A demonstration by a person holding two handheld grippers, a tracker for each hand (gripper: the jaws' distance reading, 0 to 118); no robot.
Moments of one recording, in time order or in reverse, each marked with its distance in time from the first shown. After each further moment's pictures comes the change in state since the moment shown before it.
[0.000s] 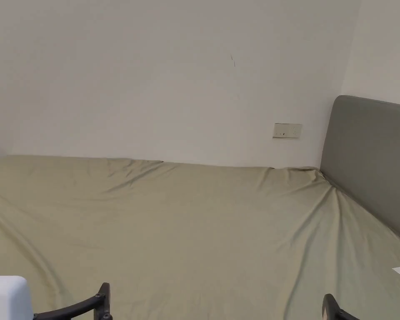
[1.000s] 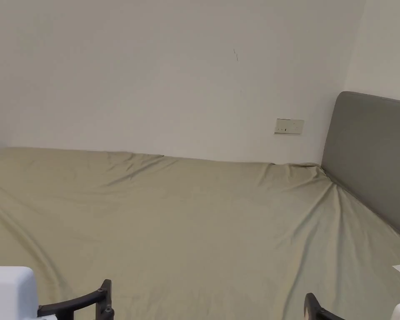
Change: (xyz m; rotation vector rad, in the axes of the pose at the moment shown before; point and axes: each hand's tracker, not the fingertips) left arm -0.003 0.000 -0.013 -0.053 -0.008 0.011; right arm -0.014 0.000 -0.008 -0.030 0.068 0.022
